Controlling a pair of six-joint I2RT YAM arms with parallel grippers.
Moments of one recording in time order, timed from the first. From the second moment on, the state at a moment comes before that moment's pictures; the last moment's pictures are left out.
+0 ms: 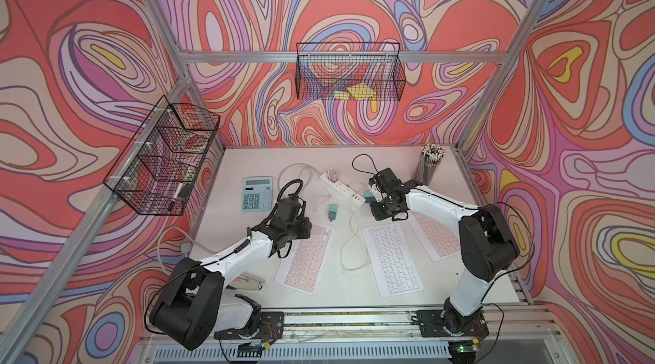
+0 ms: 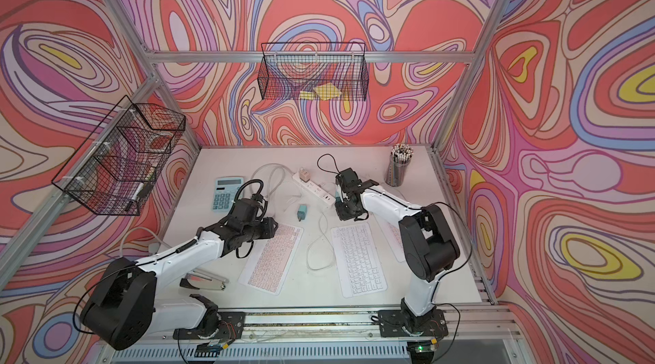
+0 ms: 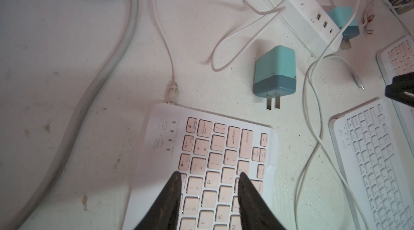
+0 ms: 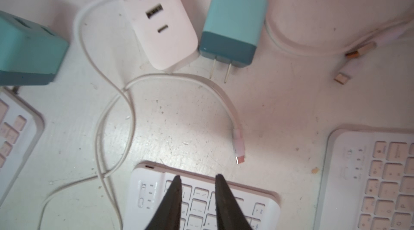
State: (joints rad) left arm -0.43 1.31 0.63 -0.19 0.07 -0.50; right arm 0.47 1.76 1.24 -0.67 -0.04 0.10
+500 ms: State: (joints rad) left arm -0.33 1.35 0.67 -0.11 0.19 -0.60; right arm 0.47 1.73 1.27 -0.45 -0.21 0.13
